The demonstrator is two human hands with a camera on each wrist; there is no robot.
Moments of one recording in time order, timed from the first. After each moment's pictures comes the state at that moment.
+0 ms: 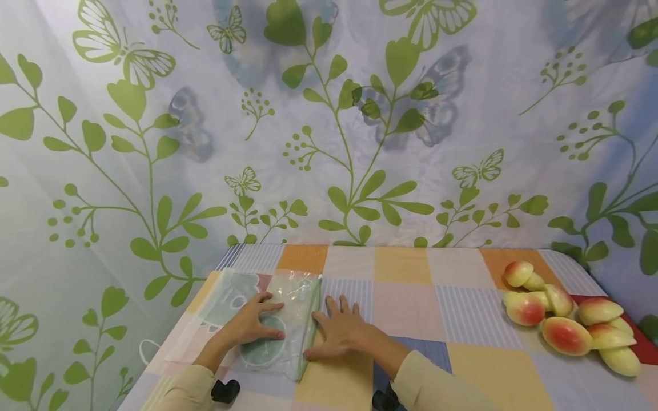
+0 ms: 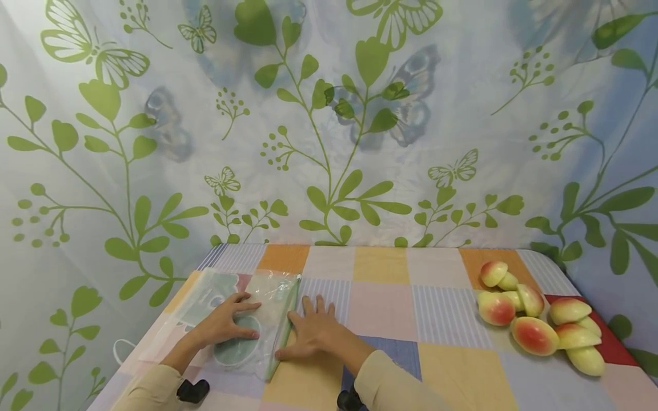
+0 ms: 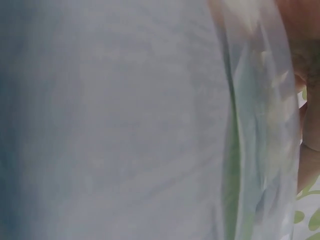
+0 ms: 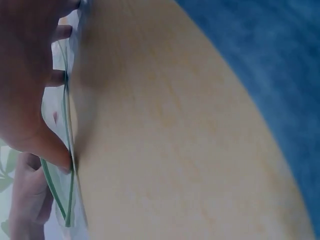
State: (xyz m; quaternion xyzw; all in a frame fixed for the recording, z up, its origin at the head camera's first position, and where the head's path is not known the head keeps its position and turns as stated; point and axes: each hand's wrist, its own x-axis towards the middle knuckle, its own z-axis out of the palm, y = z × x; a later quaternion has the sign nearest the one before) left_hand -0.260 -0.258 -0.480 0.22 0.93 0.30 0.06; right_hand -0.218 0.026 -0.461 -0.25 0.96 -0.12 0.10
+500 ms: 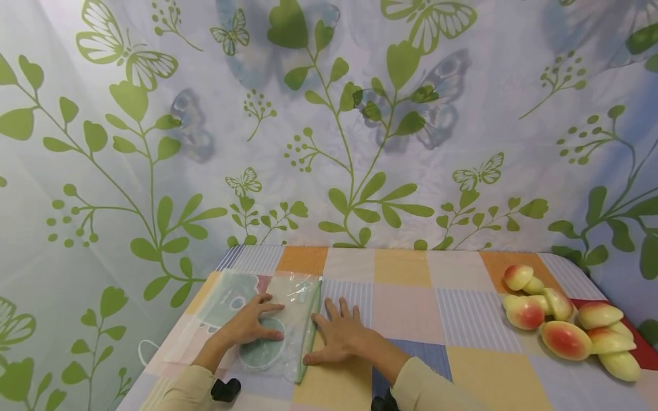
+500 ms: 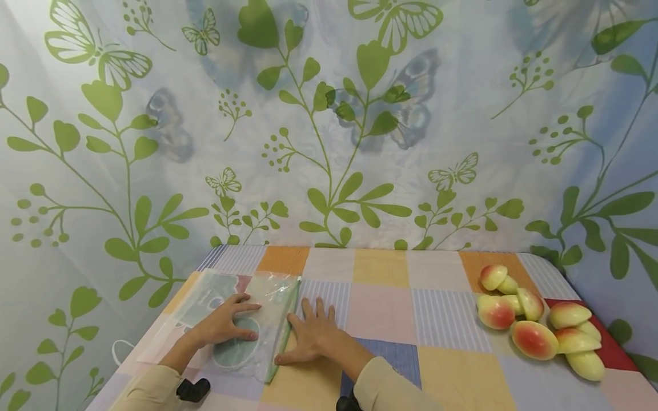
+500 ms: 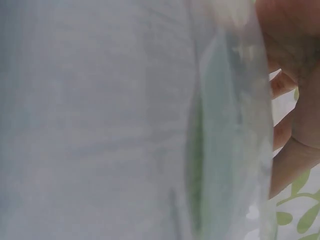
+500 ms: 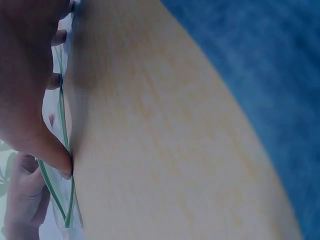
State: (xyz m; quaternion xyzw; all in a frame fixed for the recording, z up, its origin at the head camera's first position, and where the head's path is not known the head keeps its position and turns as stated) left_hand -0.263 -0.261 -0.478 0.24 0.92 0.29 0.07; right_hand -0.217 0.026 -0.467 -0.24 0.96 -0.12 0.11
